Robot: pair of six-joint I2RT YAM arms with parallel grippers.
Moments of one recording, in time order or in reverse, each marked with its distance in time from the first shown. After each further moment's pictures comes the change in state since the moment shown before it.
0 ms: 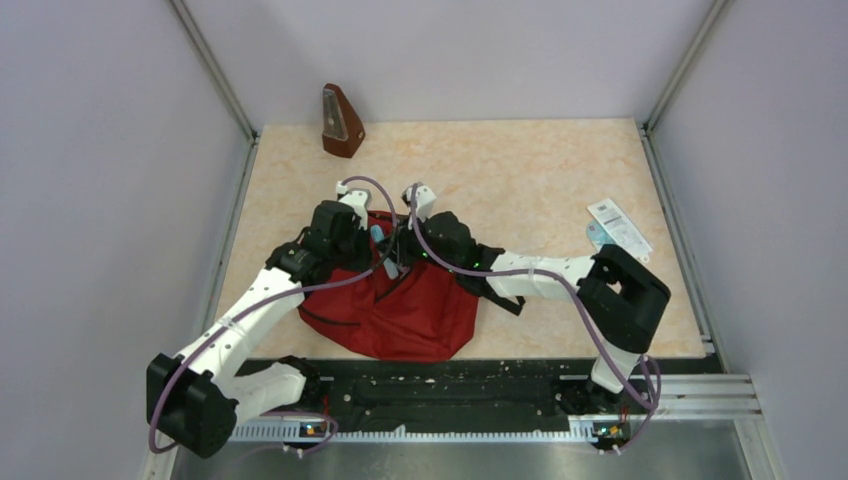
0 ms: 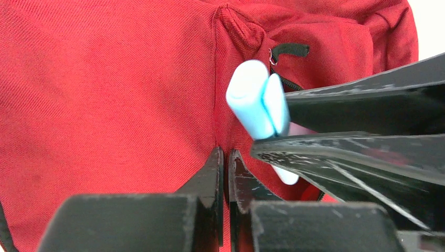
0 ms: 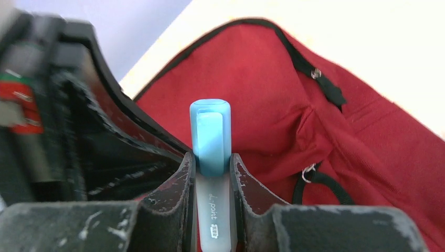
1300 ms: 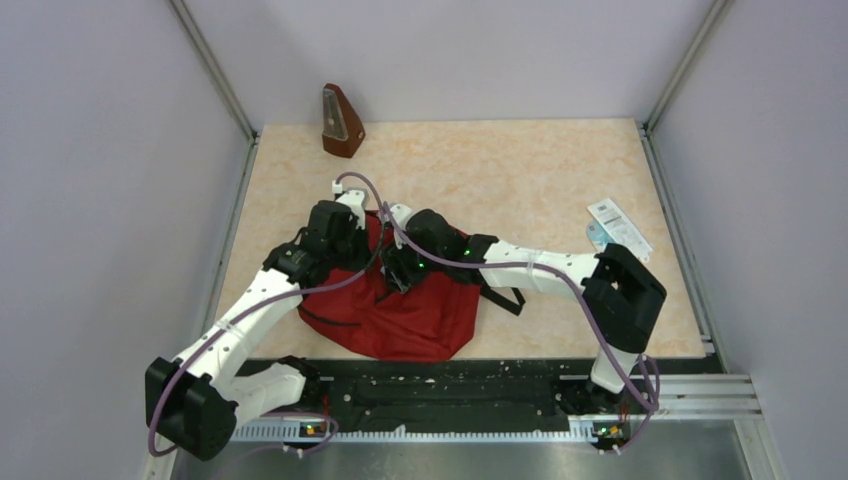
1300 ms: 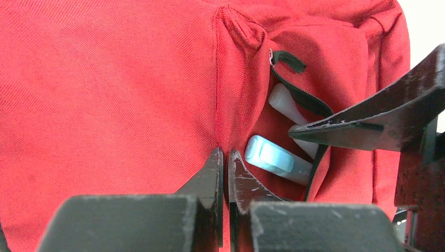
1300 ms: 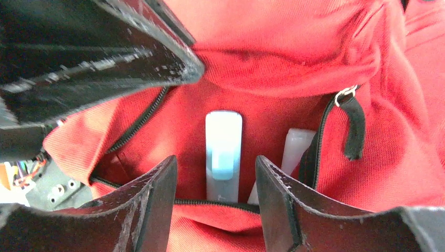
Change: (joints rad) left arm 0.006 -0.013 0.000 -0.006 0.018 -0.013; right arm 0.027 0.043 0.183 -0.603 -0.146 -0.221
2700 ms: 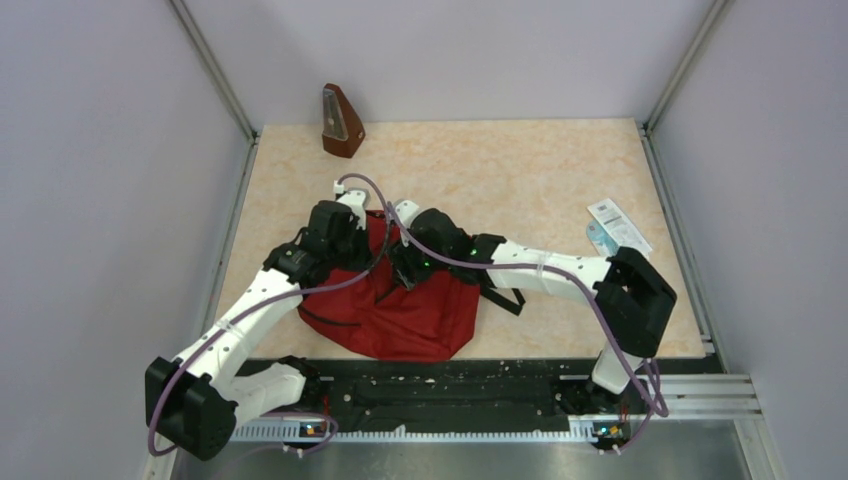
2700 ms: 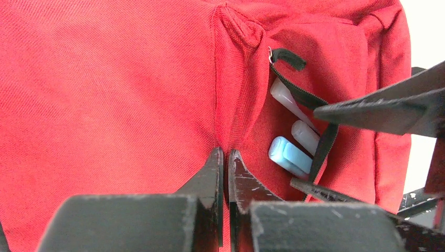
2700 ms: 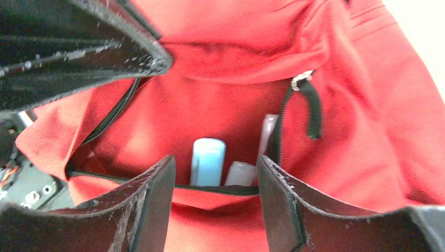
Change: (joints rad) left arm -0.003 0.000 0.000 0.001 0.001 0.011; right arm -0.002 -0.060 -0.051 0.013 0.066 -0.010
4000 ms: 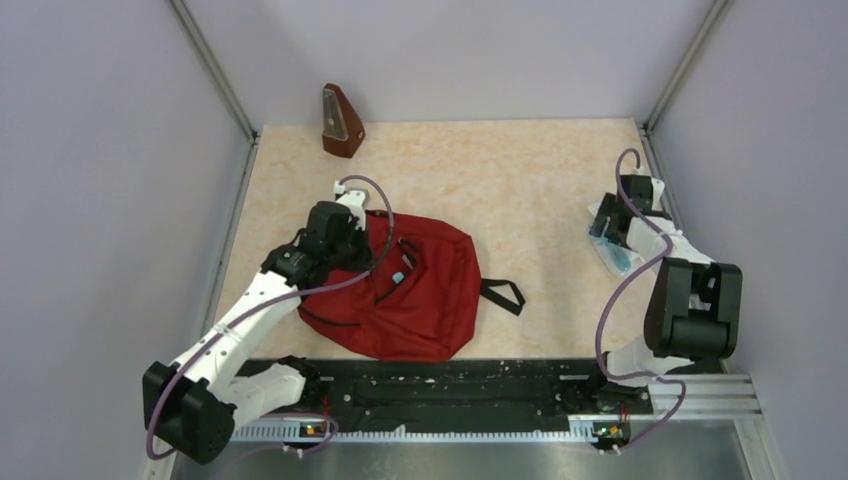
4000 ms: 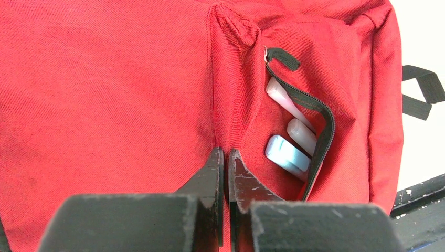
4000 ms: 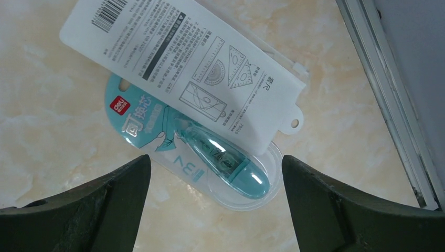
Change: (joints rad) left arm 0.000 -0.019 0.000 -0.002 0.008 0.002; right arm -1.145 -0.191 -0.275 -0.206 0.401 0.040
